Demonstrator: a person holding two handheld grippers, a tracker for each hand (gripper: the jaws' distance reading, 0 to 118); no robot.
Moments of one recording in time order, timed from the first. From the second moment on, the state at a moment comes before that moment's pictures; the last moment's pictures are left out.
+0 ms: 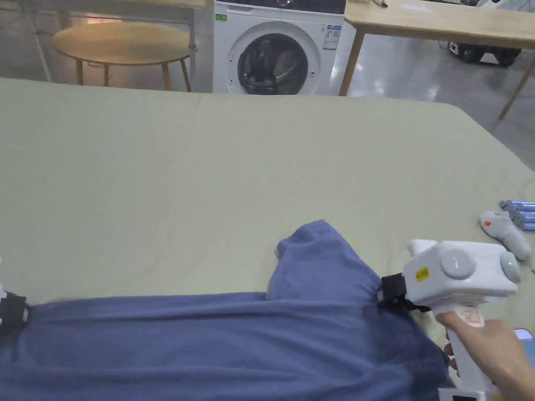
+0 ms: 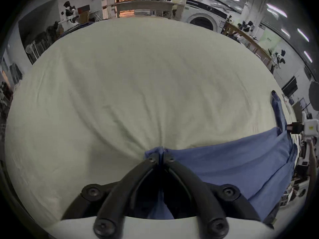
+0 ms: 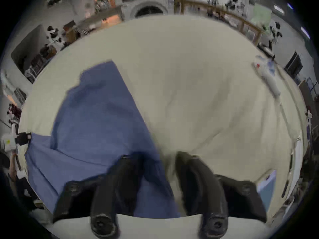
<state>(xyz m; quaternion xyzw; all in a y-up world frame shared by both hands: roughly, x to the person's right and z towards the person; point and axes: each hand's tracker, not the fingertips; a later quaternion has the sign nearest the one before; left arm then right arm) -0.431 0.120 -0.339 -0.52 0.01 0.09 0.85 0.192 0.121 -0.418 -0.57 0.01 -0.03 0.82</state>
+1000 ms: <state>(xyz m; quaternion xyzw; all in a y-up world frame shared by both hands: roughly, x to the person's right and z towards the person) -0.468 0.113 -0.074 -0.40 0.00 0.17 0.90 0.220 0.127 -0.107 -0.41 -0.01 -0.07 0.91</state>
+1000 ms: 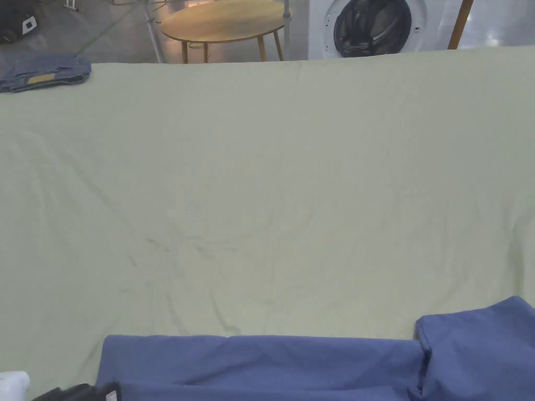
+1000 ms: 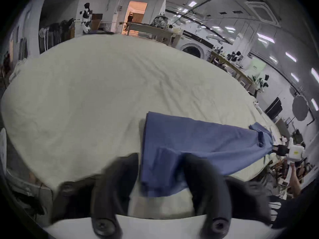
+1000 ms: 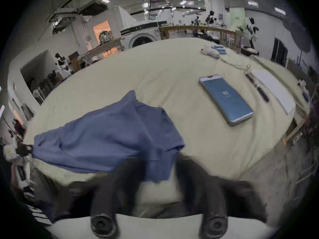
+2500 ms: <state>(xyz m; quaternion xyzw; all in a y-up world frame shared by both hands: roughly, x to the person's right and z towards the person) -0.529 0.051 -0.104 -0.31 -0.17 0.56 0.75 0.133 0.172 -0.137 -0.34 0.09 -0.07 0.93</state>
